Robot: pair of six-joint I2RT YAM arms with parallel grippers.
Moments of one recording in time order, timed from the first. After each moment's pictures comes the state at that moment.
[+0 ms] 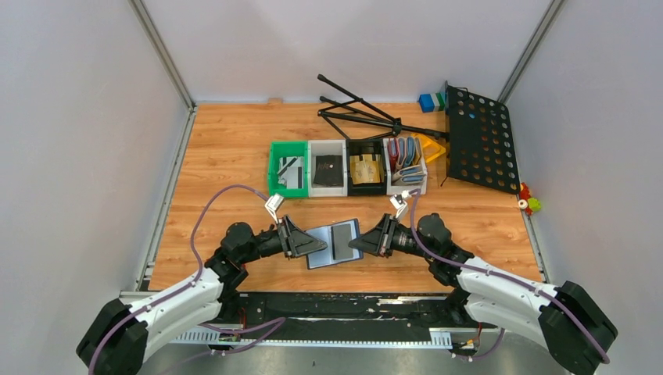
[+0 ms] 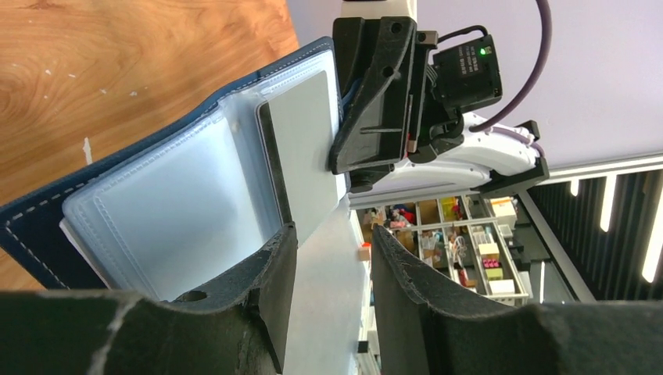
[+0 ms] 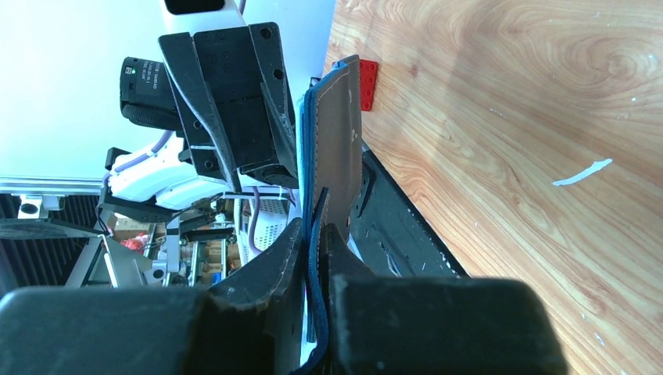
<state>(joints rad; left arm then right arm) -0.67 0.74 0.10 0.62 0.56 -1.25 0.76 0.91 0.22 0.53 -0.46 1.21</state>
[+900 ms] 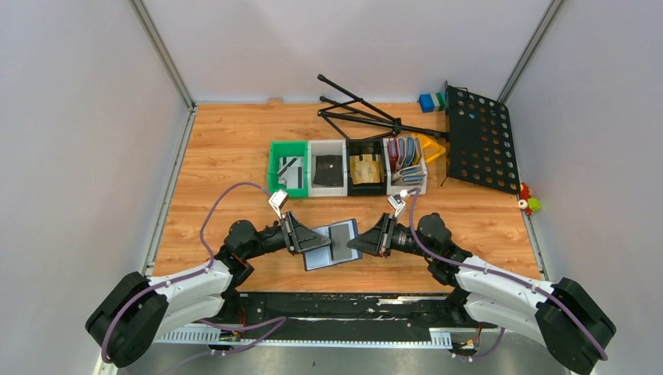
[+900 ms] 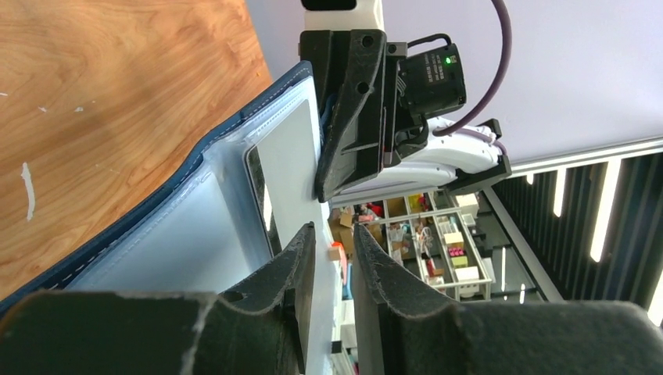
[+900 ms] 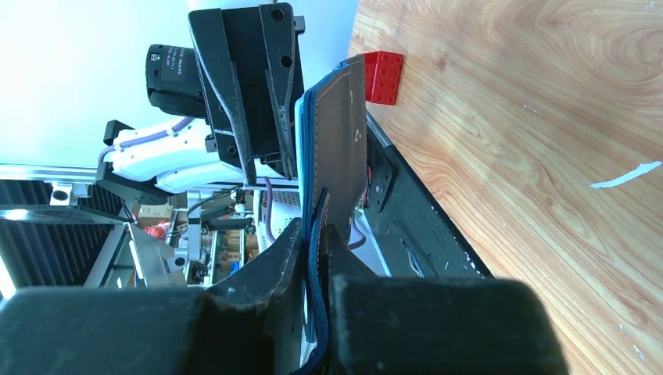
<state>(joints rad) -0.67 0.97 0.10 0.95 0.59 -1.35 0.76 0.94 0.22 0.61 -0.50 1.27</state>
